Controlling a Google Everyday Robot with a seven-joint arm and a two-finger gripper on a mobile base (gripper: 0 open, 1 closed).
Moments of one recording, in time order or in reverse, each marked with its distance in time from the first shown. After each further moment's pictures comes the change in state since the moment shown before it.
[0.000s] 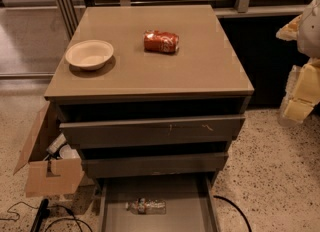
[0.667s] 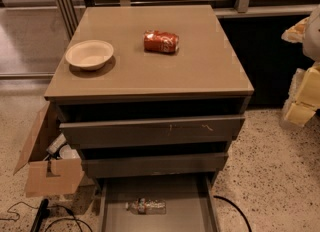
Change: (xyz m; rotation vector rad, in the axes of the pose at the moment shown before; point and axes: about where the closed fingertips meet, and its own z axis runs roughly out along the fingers) arm 0.005 0.003 0.000 0.019 -0.019 0.033
